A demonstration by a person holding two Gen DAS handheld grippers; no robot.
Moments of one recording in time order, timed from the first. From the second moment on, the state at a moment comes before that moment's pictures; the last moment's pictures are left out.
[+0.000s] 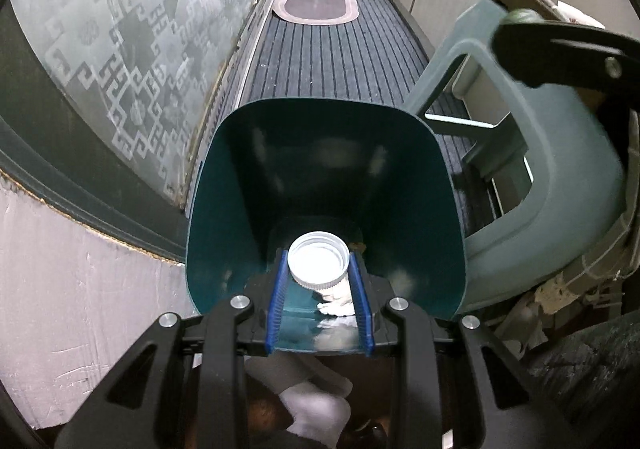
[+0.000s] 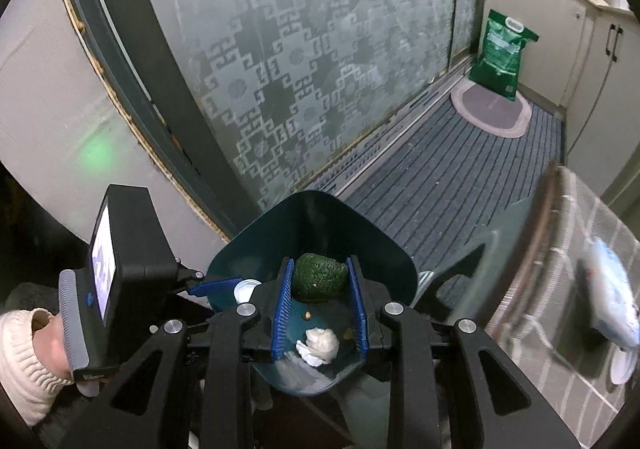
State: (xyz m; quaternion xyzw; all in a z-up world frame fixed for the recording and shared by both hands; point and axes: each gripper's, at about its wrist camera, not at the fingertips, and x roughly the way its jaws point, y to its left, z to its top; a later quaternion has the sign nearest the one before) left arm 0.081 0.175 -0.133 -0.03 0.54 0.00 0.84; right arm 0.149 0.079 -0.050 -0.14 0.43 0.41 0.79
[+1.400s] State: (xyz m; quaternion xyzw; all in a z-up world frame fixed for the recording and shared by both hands) left arm 0.022 0.214 -0.005 -0.08 0.38 0.03 0.92; right arm 0.137 0.149 -0.153 -0.25 0.52 0.37 0.73
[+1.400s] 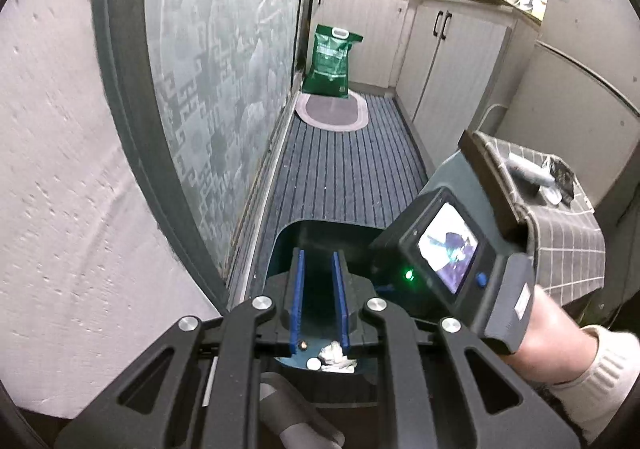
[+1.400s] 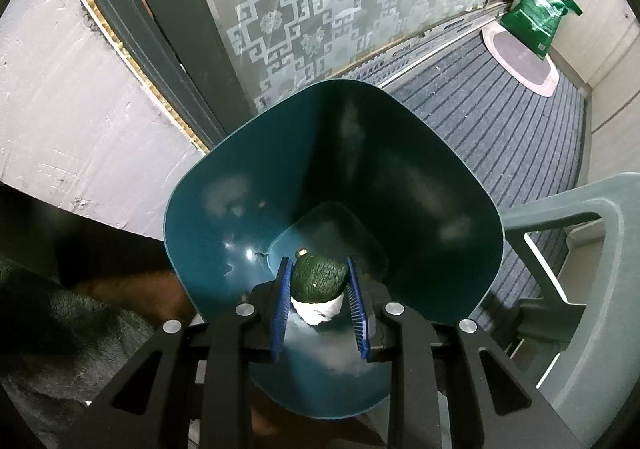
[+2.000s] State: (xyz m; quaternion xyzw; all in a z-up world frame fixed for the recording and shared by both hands) left arm 0.023 0.191 0.052 -0.08 0.31 0.02 0.95; right arm 0.126 0.119 -0.070 -0.19 0.44 0.41 0.78
